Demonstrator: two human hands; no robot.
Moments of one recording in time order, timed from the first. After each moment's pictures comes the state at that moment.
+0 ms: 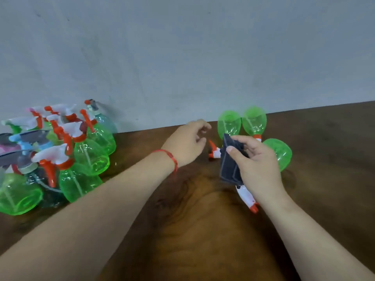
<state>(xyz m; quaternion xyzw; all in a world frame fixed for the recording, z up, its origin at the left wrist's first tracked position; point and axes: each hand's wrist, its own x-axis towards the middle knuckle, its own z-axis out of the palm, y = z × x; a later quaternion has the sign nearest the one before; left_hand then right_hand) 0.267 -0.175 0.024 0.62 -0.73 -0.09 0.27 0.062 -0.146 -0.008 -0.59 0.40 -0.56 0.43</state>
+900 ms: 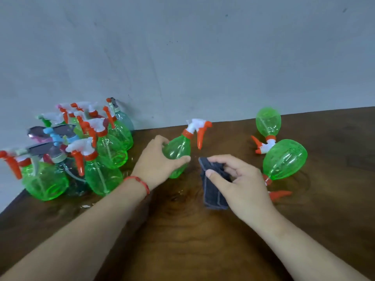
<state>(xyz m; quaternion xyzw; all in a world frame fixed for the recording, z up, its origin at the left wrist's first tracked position) 0.336 -0.094 0.000 0.76 -0.55 -0.10 0.34 0.096 -0.094 -0.021 -0.67 0.36 -0.47 0.45</state>
